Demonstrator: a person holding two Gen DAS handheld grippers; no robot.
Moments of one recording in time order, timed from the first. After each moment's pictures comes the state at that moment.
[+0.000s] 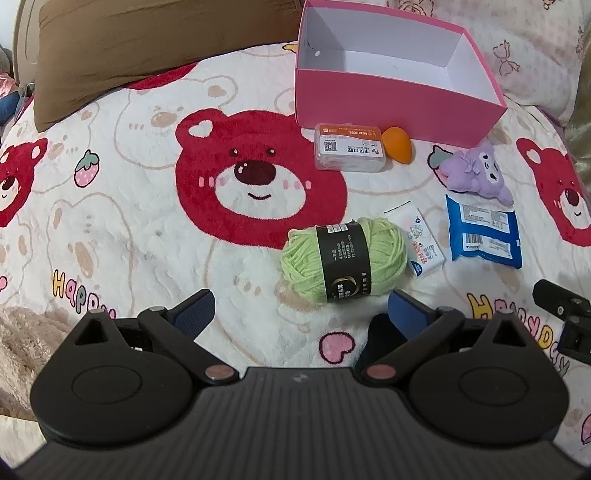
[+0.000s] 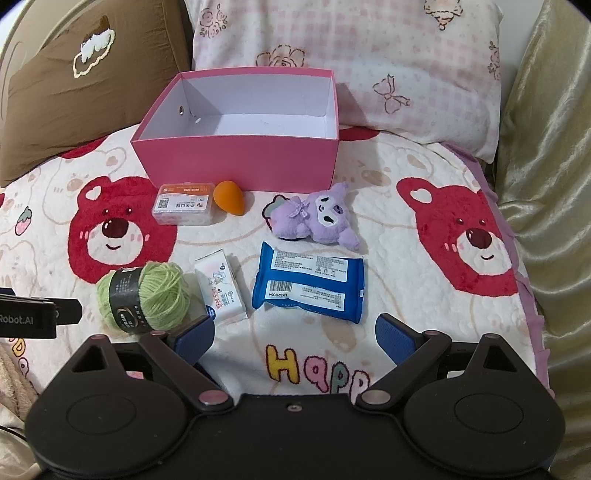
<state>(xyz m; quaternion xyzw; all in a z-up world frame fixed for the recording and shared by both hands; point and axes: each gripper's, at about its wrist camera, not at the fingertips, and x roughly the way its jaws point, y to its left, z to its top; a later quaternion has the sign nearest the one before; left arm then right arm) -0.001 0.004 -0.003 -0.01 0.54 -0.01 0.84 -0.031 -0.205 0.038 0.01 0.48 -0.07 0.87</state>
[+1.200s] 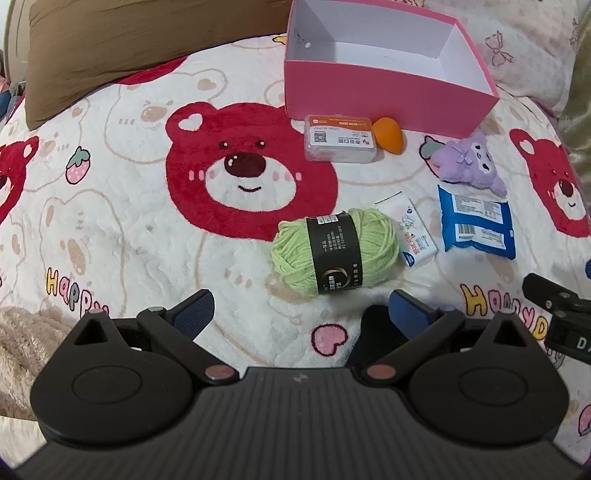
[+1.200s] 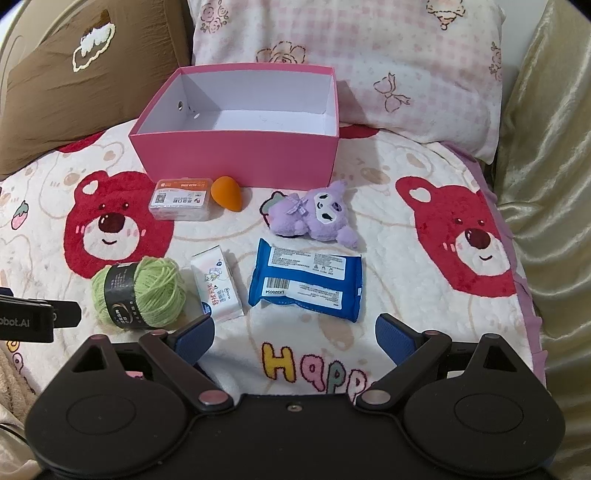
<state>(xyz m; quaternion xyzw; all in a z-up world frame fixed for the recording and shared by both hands) -0.001 0.000 -0.004 0.00 0.56 -0.03 0.83 -0.030 -0.203 0.034 0.00 0.49 -0.07 0.87</state>
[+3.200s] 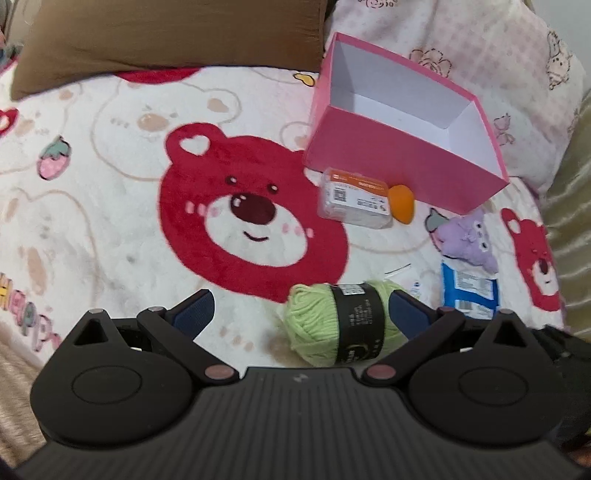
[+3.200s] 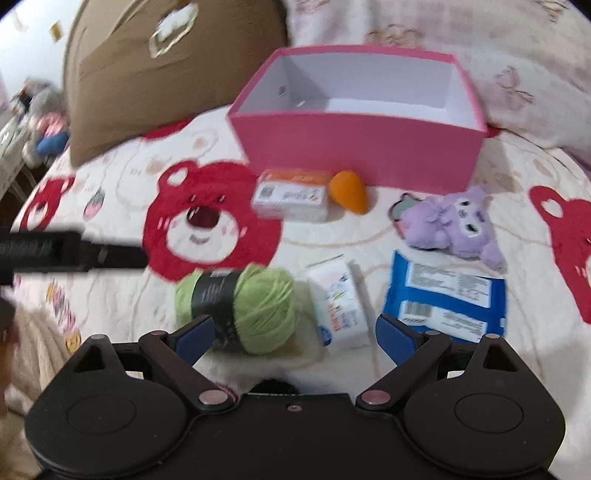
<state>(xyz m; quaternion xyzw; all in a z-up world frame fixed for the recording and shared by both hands) 0.033 0.073 -0.037 -0.13 0.49 -0.07 0.86 0.015 -0.151 -0.016 0.04 0.49 0.09 0.87</state>
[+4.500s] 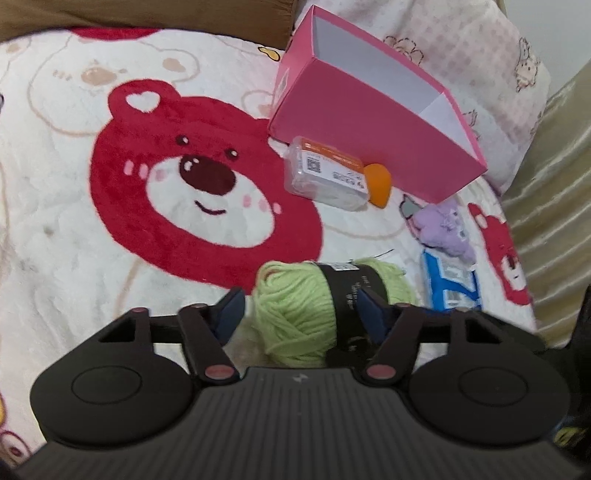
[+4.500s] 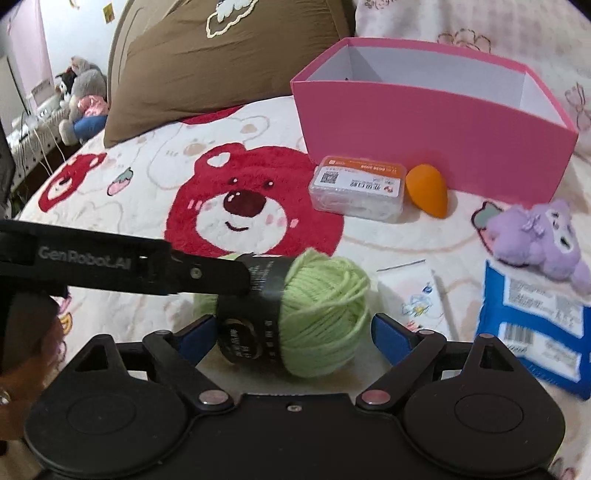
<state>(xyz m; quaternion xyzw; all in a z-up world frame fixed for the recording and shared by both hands) 0.036 0.078 -0.116 -0.20 0.46 -0.17 0.85 0.020 -0.110 -0.081 0.02 0.43 0.15 0.89</state>
